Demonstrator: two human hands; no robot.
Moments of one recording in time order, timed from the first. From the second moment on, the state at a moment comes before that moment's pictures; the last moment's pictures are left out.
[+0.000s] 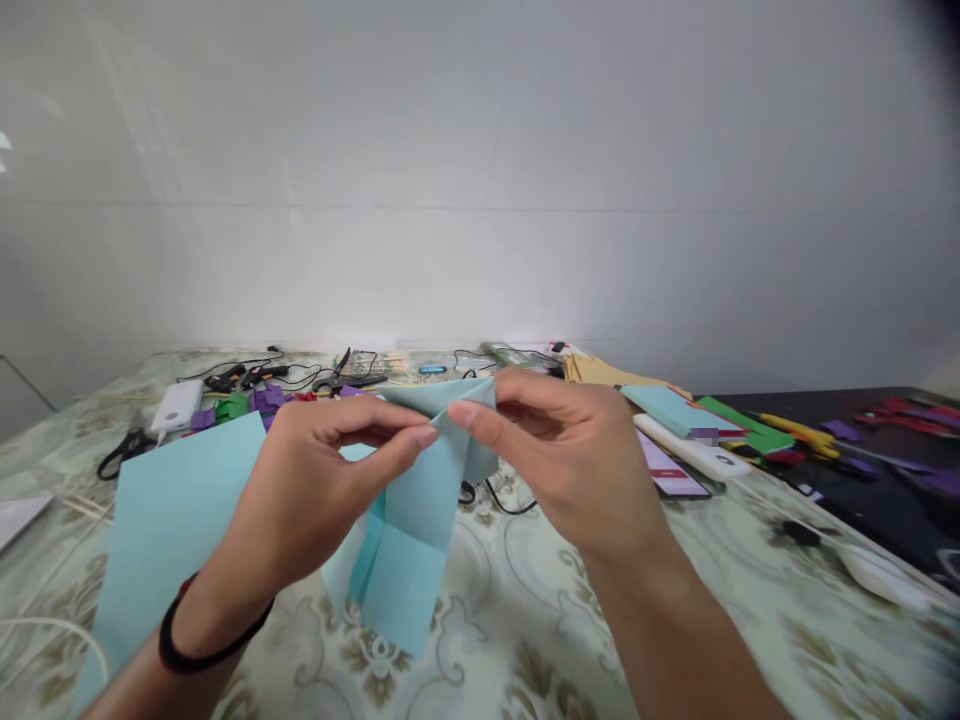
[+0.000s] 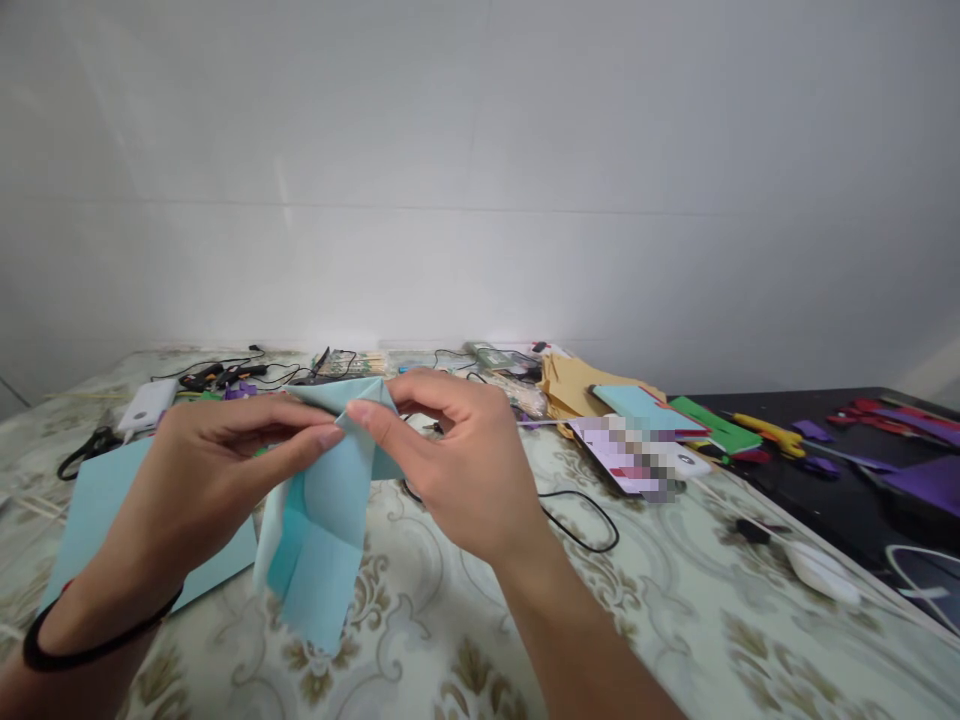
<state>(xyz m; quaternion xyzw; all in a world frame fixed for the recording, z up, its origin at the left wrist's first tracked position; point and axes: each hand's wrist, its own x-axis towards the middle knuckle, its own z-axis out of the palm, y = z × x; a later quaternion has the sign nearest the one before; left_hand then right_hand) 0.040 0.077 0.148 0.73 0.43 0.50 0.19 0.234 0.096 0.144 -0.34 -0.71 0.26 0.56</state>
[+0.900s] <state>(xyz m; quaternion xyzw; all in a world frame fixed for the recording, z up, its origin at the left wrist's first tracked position) 0.018 0.091 0.145 0.73 0.41 0.43 0.34 0.234 0.103 0.139 -0.37 -0.65 0.32 0.59</state>
